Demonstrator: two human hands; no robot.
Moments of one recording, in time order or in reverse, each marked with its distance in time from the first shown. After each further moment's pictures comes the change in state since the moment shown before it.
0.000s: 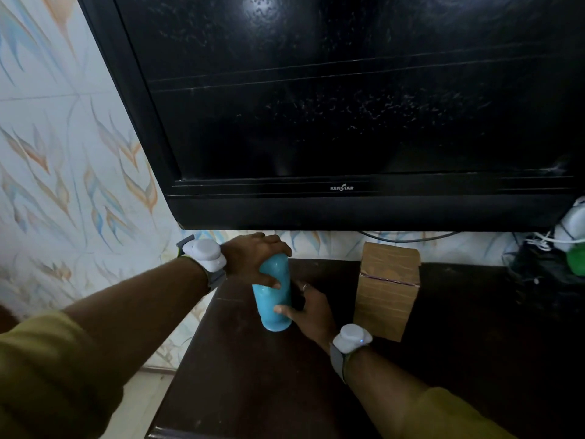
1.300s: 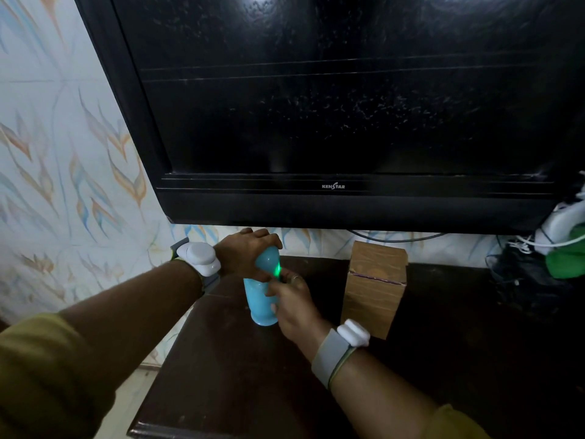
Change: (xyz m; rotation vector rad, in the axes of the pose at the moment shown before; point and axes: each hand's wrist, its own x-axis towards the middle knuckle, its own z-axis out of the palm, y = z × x) left_hand 0.010 0.003 0.014 -0.085 0.075 -0.105; right_hand -0.006 -0.065 0.009 0.685 0.028 0.443
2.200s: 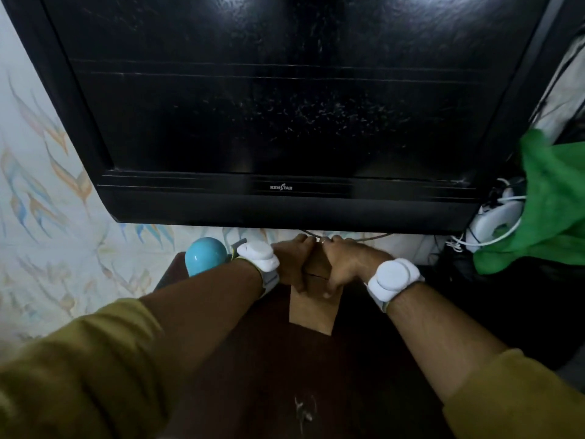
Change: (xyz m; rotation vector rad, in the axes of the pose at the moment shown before) left_hand 0.092 0.169 -0.026 -0.060 -0.197 -0.012; right_hand -0.020 -0.175 -0.153 -1.978 -0.122 -0.067
